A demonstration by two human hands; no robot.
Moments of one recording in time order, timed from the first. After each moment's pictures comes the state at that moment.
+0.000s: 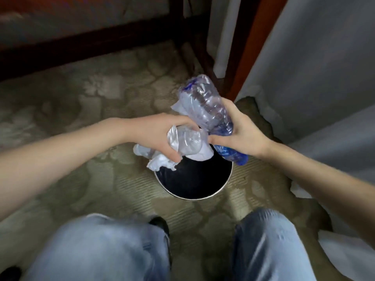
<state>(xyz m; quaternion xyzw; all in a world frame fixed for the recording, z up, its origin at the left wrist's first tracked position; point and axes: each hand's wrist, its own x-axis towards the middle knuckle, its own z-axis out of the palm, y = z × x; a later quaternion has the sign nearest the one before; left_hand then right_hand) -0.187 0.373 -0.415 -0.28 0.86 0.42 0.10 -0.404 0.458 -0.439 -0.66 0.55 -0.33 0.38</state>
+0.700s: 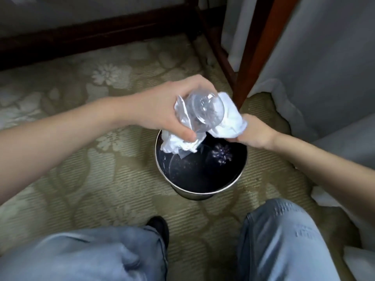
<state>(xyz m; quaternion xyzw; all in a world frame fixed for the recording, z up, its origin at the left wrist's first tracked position) -0.185 0.397 -0.434 -0.27 0.86 0.42 -0.06 -0.413 0.453 -0.516 -0.69 0.63 -0.10 0.34</state>
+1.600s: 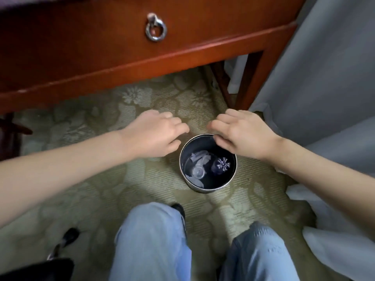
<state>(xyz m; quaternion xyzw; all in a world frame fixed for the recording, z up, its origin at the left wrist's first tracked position) -0.131 0.426 -0.258 -0.27 0.96 -0.01 0.04 -0.364 0.470 -0.285 -0.89 0.44 -0.08 -0.02</state>
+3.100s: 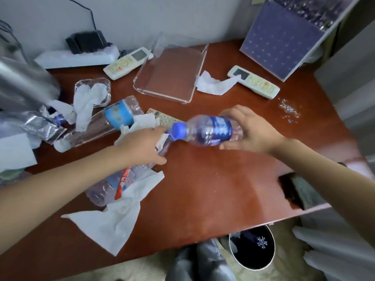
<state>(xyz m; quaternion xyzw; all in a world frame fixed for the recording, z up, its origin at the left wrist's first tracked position) 0.115 0.076 -0.012 -0.54 0.81 0.20 0.11 -0.175 0.092 -0.001 -0.83 0.50 -0.13 0.19</state>
